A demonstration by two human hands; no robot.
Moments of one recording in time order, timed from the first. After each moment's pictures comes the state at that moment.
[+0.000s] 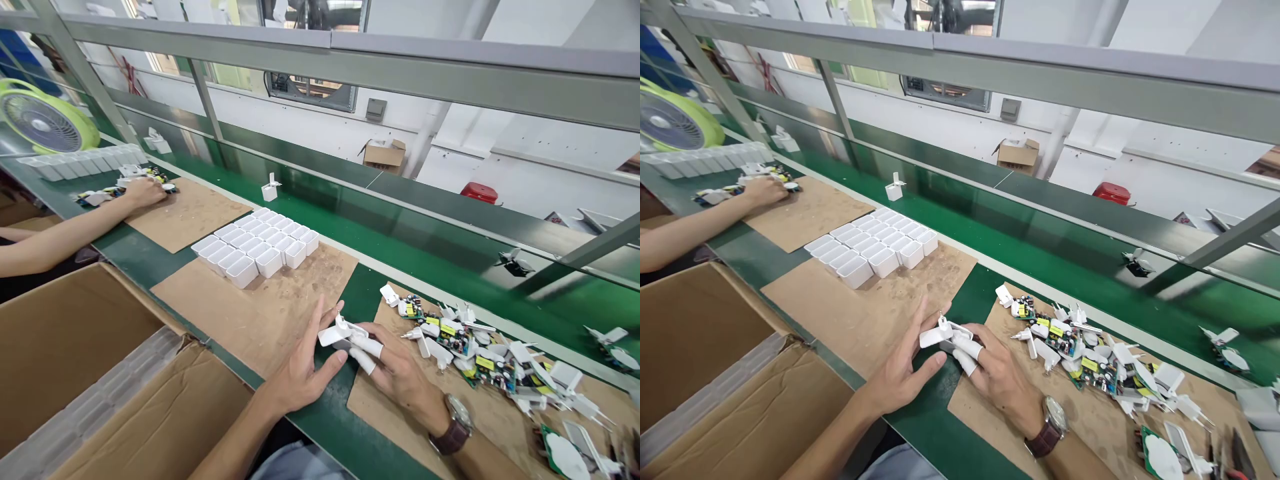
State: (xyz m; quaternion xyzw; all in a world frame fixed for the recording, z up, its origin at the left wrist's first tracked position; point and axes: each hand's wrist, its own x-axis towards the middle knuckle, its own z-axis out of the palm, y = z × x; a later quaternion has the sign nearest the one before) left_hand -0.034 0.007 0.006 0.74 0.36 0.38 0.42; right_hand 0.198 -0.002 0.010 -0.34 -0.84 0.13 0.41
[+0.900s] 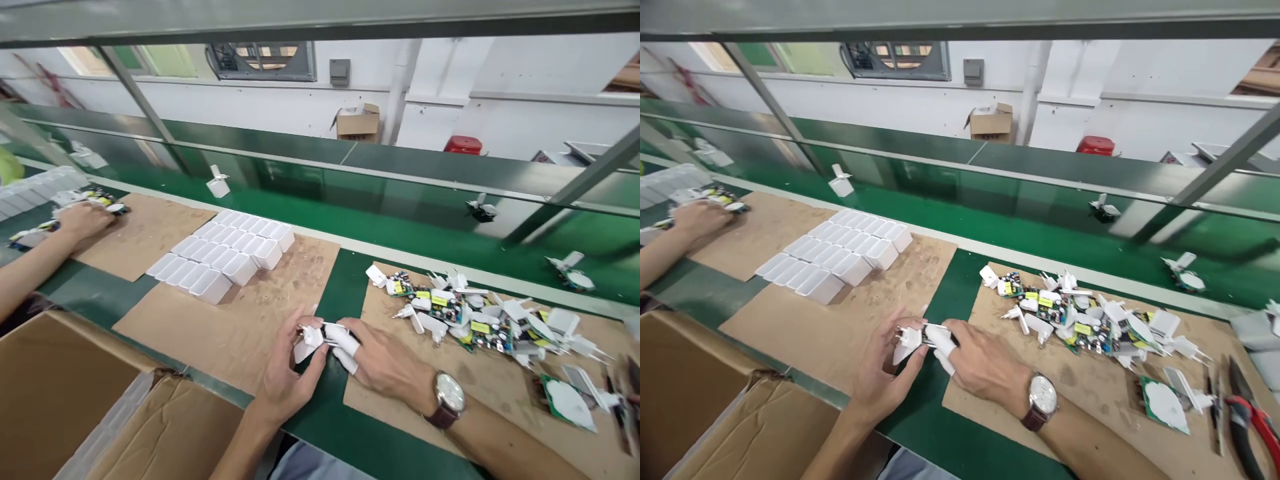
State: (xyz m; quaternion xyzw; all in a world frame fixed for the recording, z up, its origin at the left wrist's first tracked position) left_hand -0.025 0.017 -0.006 0.76 0.37 0.47 0.26; right_hand 0.191 -0.002 -0.001 -0.40 -0.88 0.05 0.25
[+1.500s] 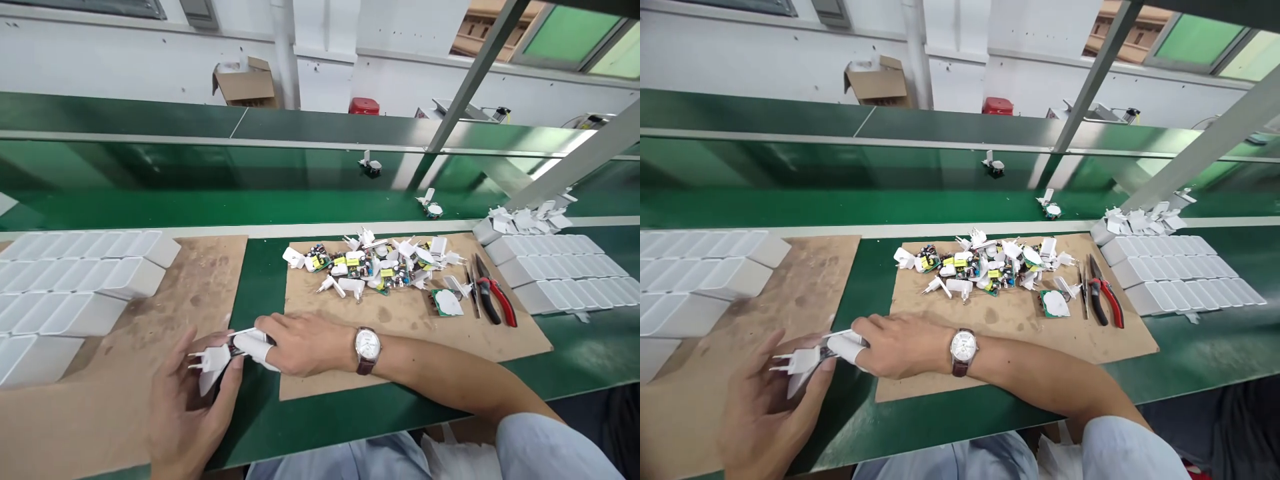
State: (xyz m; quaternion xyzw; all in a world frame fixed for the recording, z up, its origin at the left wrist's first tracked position) left_hand -0.021 0.034 0.000 0.75 0.39 0.47 0.25; right_hand 0.189 0.011 0.015 -0.47 -0.87 0.10 0.14
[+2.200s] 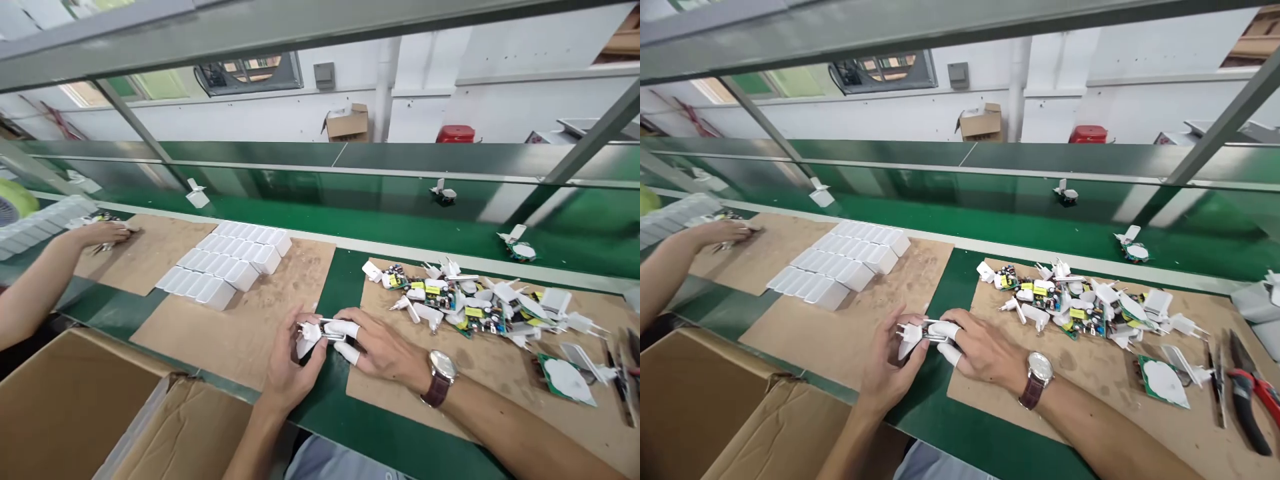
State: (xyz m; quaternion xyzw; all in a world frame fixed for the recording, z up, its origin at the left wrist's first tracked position) left_hand -0.024 0.019 -0.001 0.75 0.39 0.46 0.28; right_hand 0.193 0.002 -0.007 -0.36 -0.81 0.19 0.42
